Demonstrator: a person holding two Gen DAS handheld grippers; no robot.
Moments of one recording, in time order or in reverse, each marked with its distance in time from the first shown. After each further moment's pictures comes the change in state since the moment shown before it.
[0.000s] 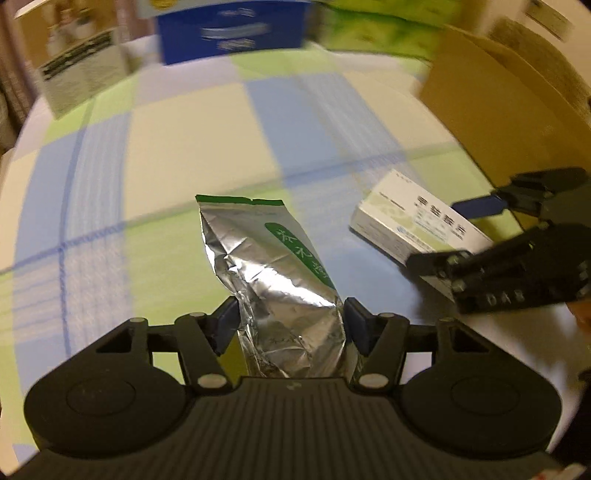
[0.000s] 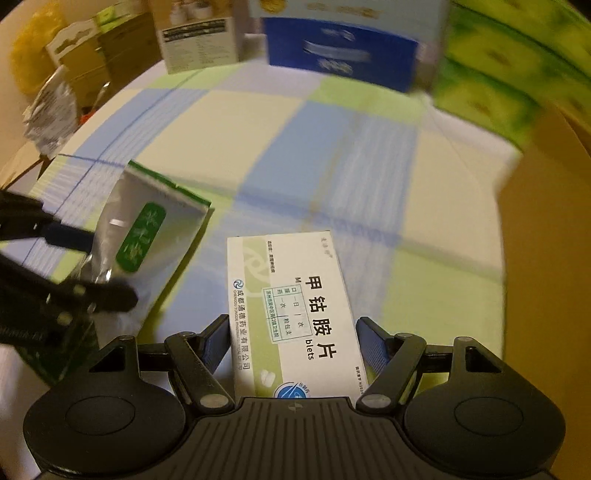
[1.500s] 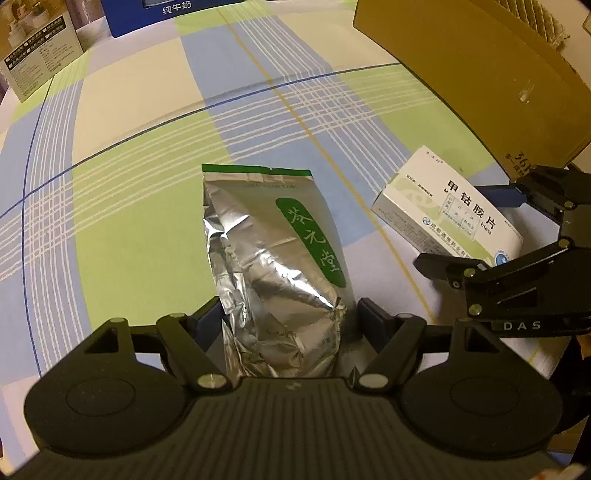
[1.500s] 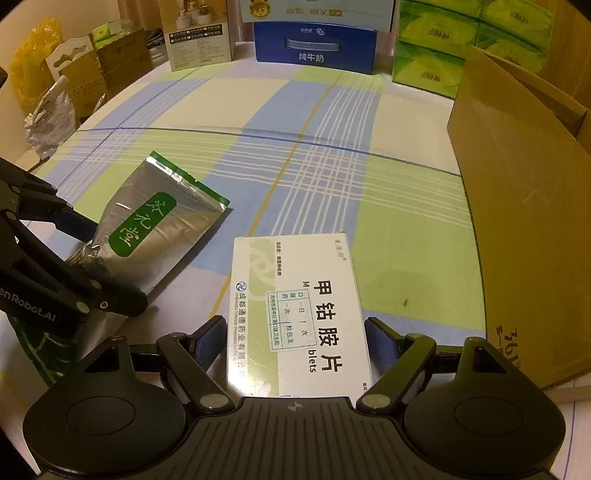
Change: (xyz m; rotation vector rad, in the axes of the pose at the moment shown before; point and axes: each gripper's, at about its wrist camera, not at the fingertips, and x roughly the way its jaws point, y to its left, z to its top) left arm 0.006 -0.044 -0.045 0.081 0.109 -0.003; right arm -0.029 0.012 -0.086 0.004 -0.095 -0.031
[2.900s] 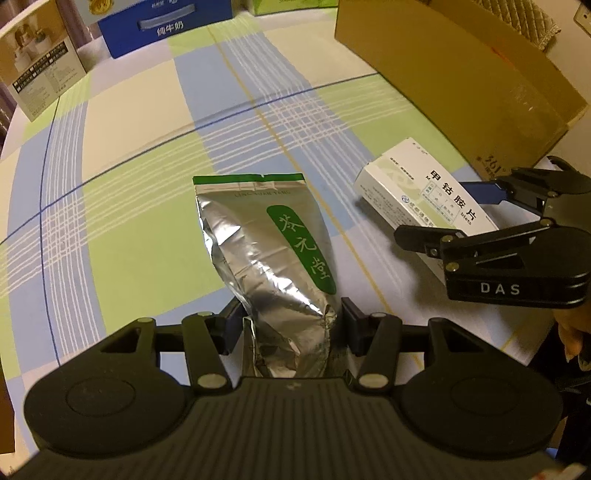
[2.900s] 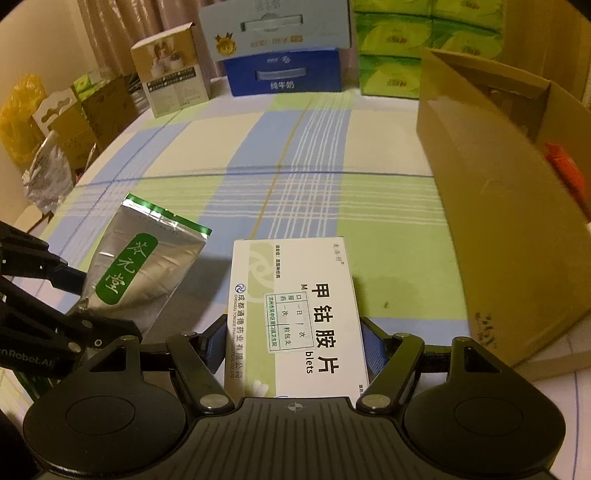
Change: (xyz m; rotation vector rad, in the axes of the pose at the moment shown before) left arm -0.036 -0.030 0.001 0.020 -0.007 0.031; right arm -0.032 -0.022 0.001 0.161 -0.085 0.038
